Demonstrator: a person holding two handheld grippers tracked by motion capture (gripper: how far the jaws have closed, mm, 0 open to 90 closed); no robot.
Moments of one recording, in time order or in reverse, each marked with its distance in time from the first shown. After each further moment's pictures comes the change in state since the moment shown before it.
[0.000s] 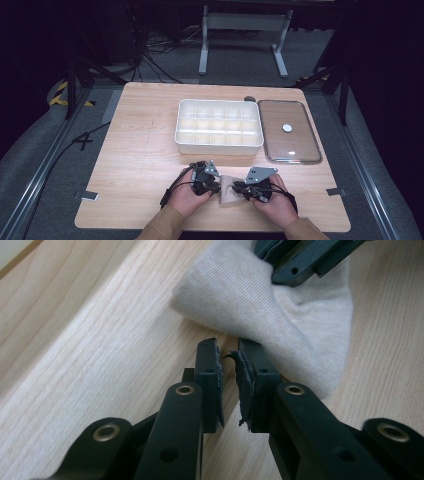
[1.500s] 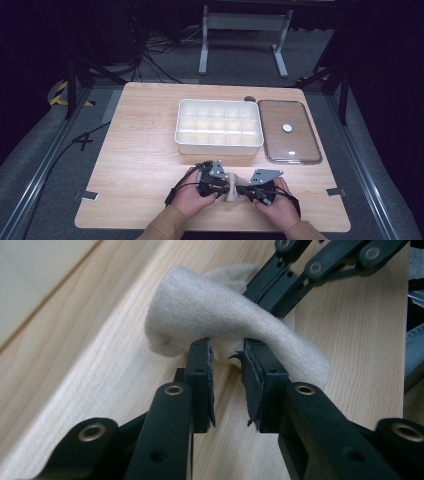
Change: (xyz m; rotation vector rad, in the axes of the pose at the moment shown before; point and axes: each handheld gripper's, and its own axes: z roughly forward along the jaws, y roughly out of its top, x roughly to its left) left arm -0.014 0.016 -0.004 -0.079 -0.019 0.121; right arm 0.003 -0.010 -0.008 -0.008 0.010 0.088
